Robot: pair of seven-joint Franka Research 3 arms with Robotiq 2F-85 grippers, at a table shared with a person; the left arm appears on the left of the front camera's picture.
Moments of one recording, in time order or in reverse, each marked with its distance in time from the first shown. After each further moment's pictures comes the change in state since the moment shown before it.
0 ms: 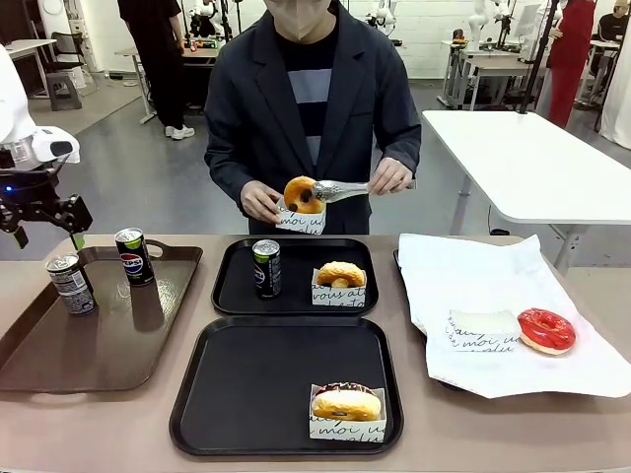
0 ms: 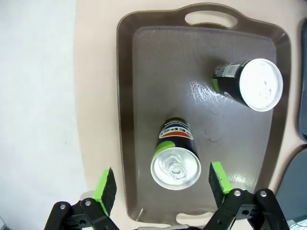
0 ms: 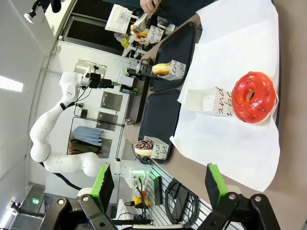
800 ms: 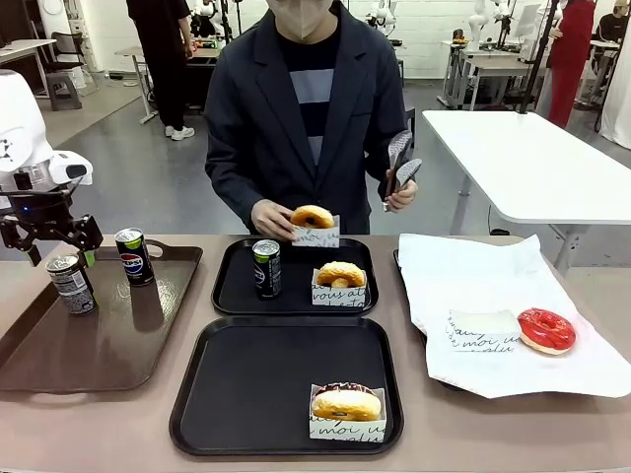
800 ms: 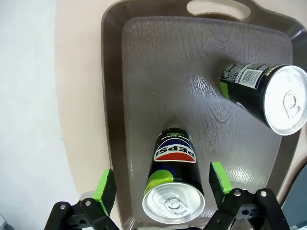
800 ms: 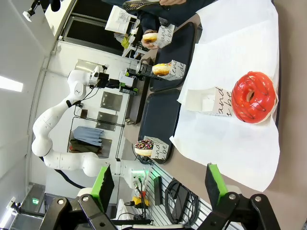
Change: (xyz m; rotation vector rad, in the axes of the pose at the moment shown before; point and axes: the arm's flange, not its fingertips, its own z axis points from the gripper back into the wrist) left arm 0.008 -0.006 -0.047 -0.009 0.054 -0.005; right arm 0.000 0.000 0.000 0.000 0.000 0.000
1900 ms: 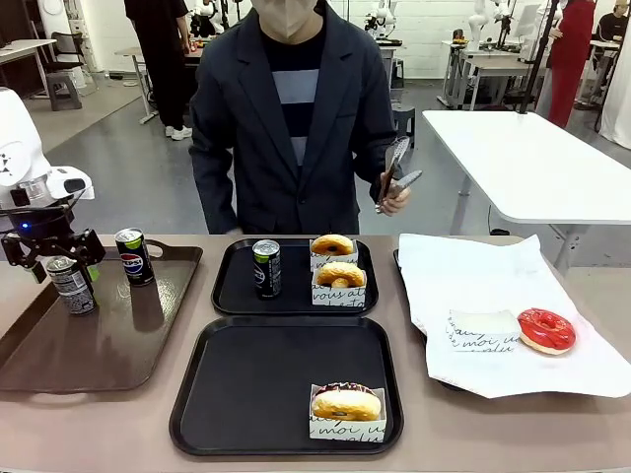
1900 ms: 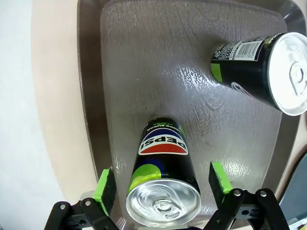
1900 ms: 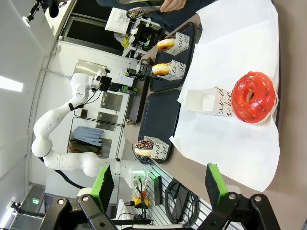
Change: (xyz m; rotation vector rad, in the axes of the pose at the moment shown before) left arm -0.017 0.001 -0.017 -0.069 0.018 -0.018; right arm 0.000 0.000 0.000 0.000 0.000 0.000
